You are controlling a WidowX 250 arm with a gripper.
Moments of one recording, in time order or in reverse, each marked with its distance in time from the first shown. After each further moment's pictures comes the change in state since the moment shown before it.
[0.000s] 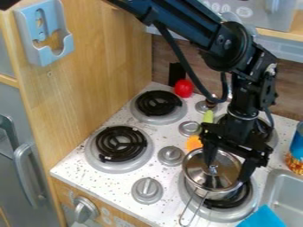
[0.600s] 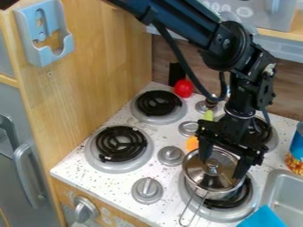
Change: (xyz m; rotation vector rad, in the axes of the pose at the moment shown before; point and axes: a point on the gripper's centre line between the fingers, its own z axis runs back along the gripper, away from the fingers) arm 0.004 0.018 -0.001 0.039 -0.002 0.028
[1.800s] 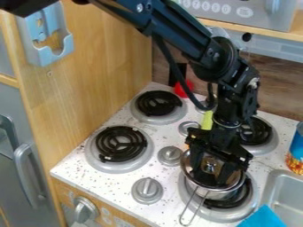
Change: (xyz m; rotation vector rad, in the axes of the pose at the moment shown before) arm 0.002 0.017 -0.026 0.020 0.020 0.011
